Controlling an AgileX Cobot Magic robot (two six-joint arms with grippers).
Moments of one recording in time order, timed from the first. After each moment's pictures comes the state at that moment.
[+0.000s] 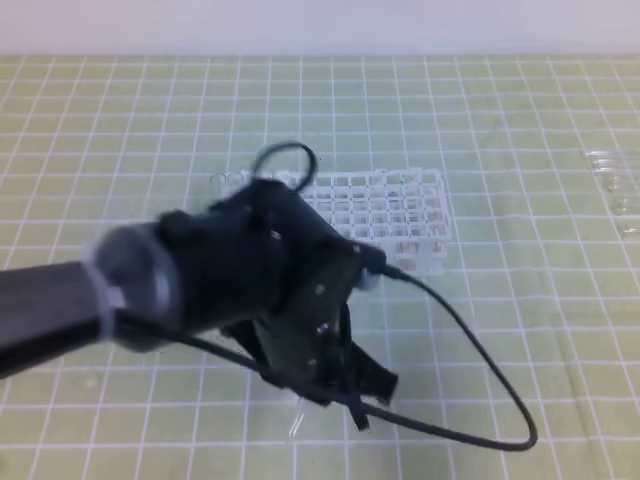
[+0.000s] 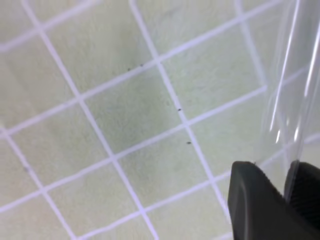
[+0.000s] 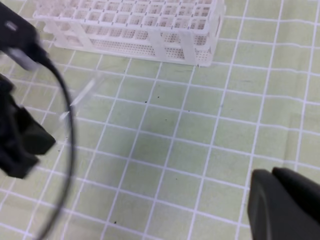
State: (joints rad) left arm -0.92 1.72 -1.25 0.12 0.95 -0.44; right arm 0.19 0.73 -0.75 0.34 0.87 -0.14
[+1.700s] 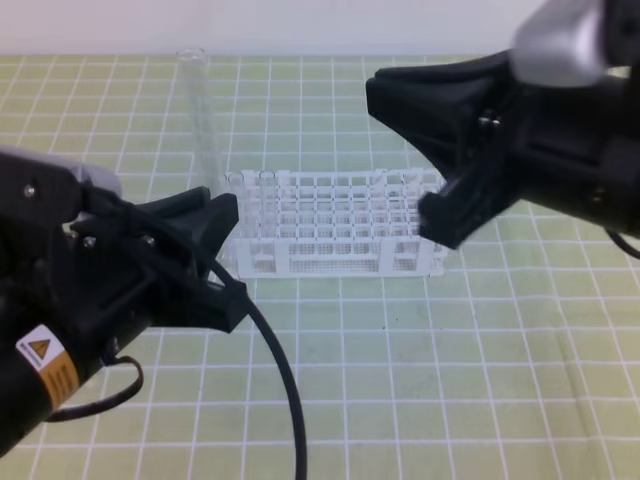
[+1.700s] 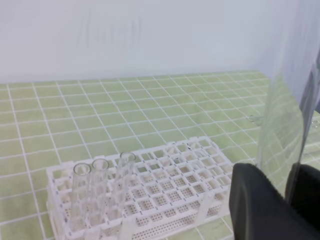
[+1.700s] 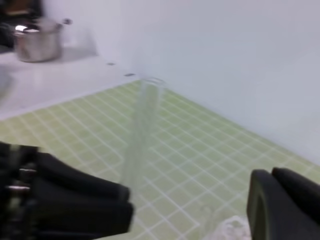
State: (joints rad) left arm -0.91 0.96 -0.62 1.77 0.34 -1.96; right arm 0.64 1.10 -0.99 1.29 0.31 -1.28
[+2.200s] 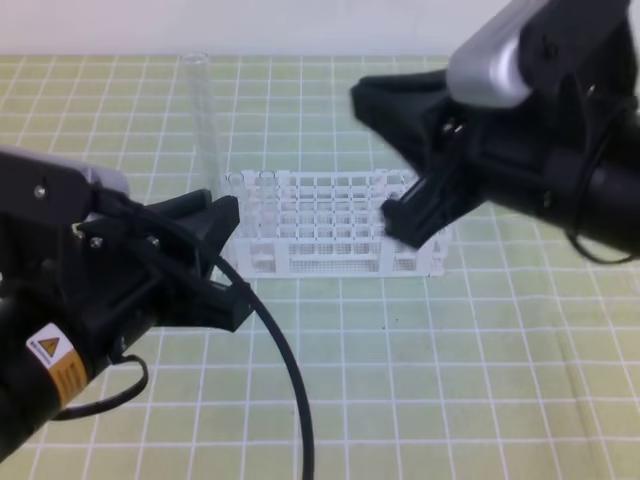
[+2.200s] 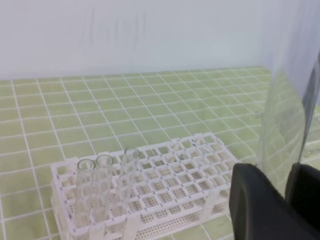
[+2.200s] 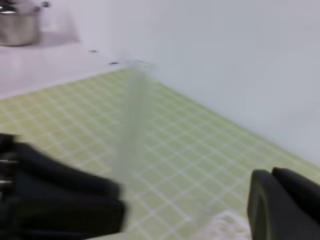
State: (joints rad) left arm -0.92 0.98 -0.62 1.76 0.36 -1.96; right arm 0.77 1.18 -1.01 1.29 0.09 -1.42
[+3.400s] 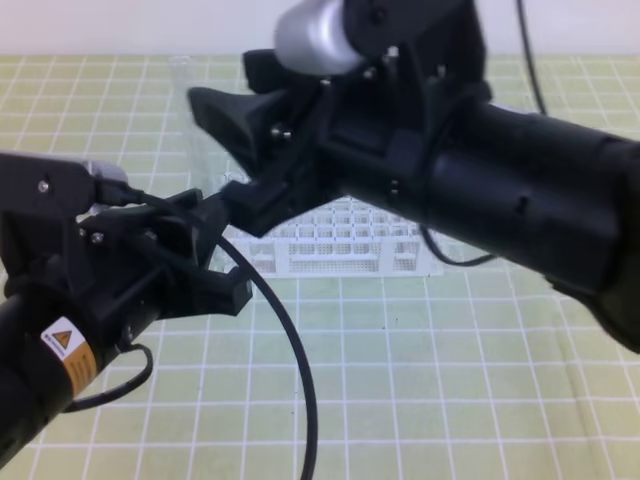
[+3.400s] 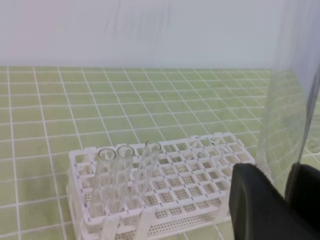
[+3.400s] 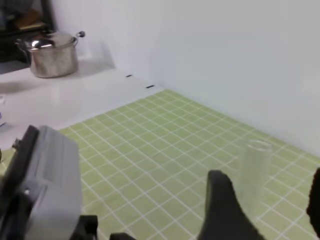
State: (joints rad) left arm -0.92 1.01 -0.62 1.77 0.41 -2.03; right arm 0.95 1.34 -1.18 1.53 -0.03 -1.51
